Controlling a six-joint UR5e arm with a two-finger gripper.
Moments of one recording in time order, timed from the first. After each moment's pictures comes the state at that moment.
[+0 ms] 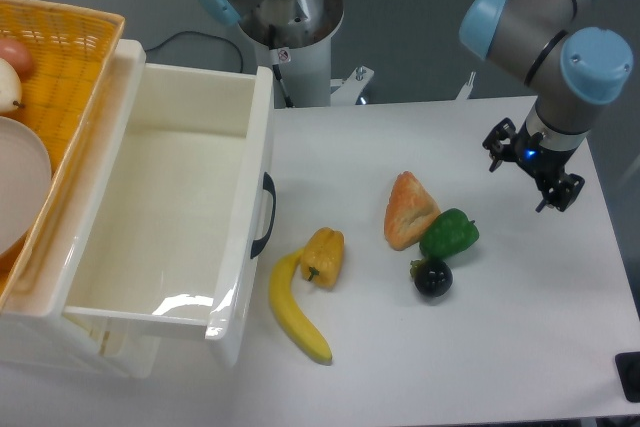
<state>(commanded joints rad) 2.86 -2.00 -1.49 -1.24 1.56 1.67</state>
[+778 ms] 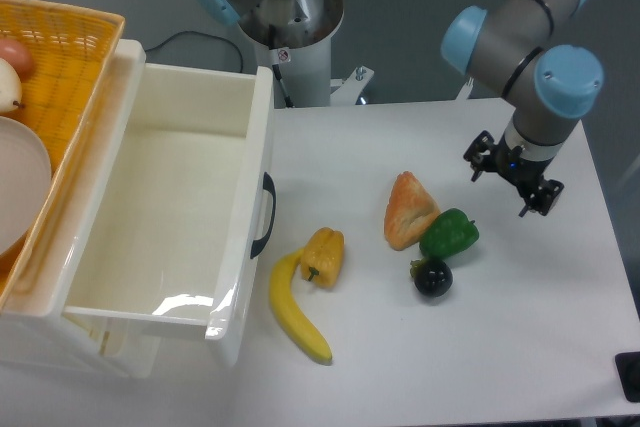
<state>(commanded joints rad) 2.87 -1.98 -1.68 -1.08 1.45 1.53</state>
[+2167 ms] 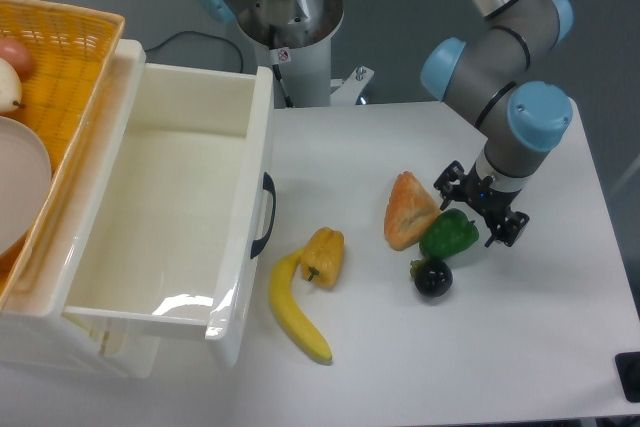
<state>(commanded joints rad) 2.79 -2.05 -1.63 -1.07 1.46 1.52</state>
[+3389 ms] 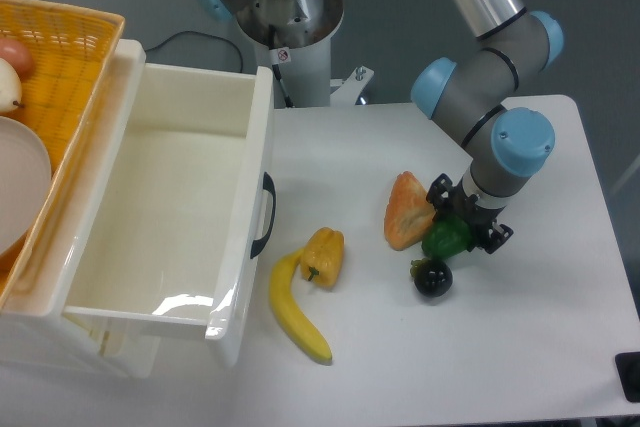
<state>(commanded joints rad) 2.77 -2.08 -1.60 -1.08 1.52 1.50</state>
